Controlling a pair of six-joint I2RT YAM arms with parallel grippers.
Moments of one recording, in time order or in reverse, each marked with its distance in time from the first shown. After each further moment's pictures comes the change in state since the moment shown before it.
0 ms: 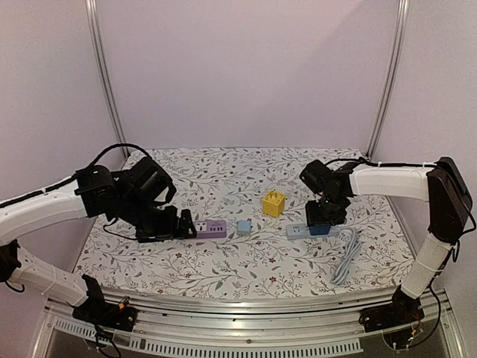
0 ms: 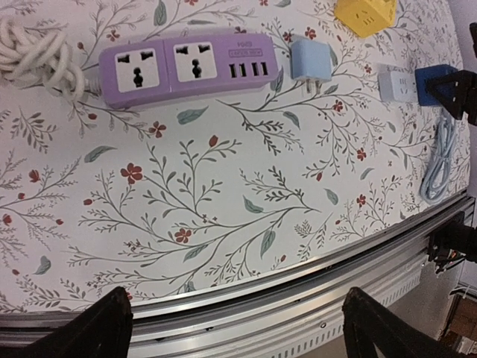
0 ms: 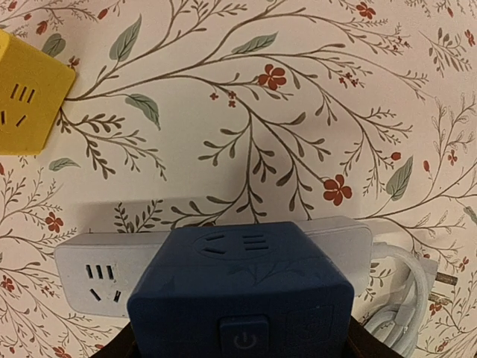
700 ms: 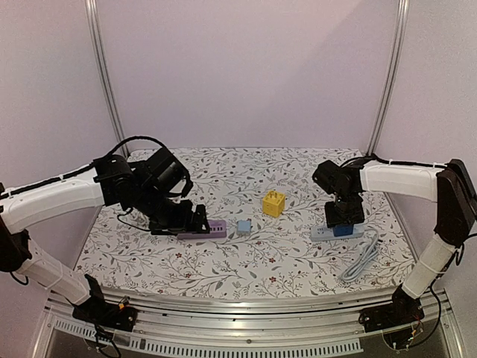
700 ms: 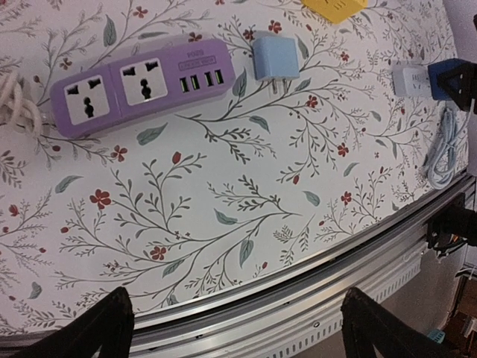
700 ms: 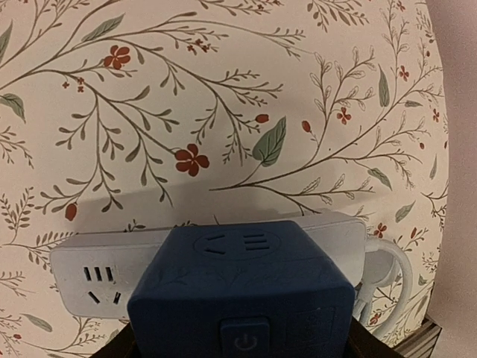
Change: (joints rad) left arm 0.000 0.163 0.134 0.010 0.055 0.091; right arm -0.061 -0.057 -0.005 -0.178 0.116 -0.001
